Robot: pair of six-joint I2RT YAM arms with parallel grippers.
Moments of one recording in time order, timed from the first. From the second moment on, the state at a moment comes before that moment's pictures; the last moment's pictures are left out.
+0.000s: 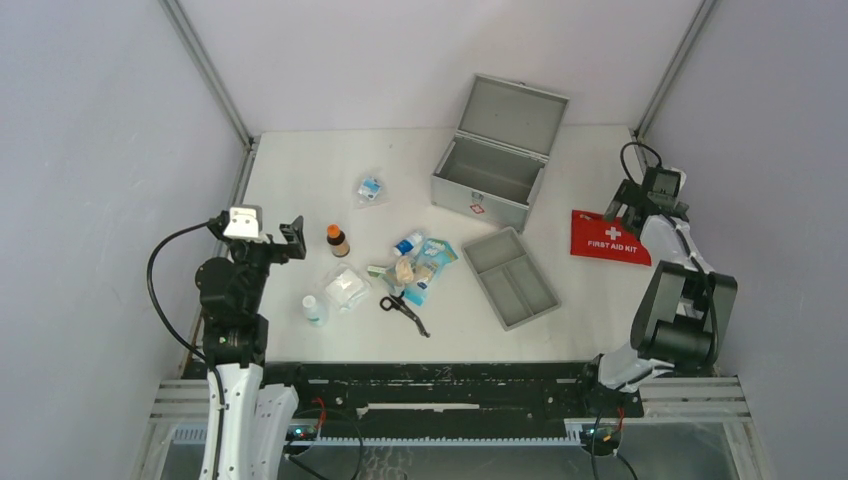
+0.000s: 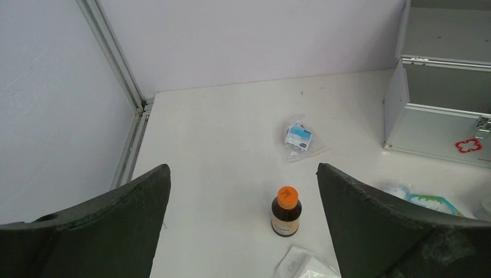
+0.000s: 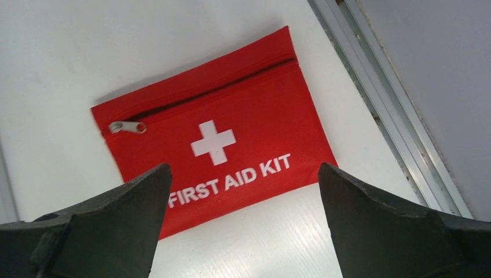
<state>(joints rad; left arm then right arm) 0.10 0.49 0.58 -0.03 0.18 0.04 -0.30 1.50 1.00 -0.31 0.17 0.19</state>
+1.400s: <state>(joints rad) 0.10 0.51 0.58 -0.04 0.22 0.04 -0.23 2.01 1.42 -0.52 0.22 0.07</state>
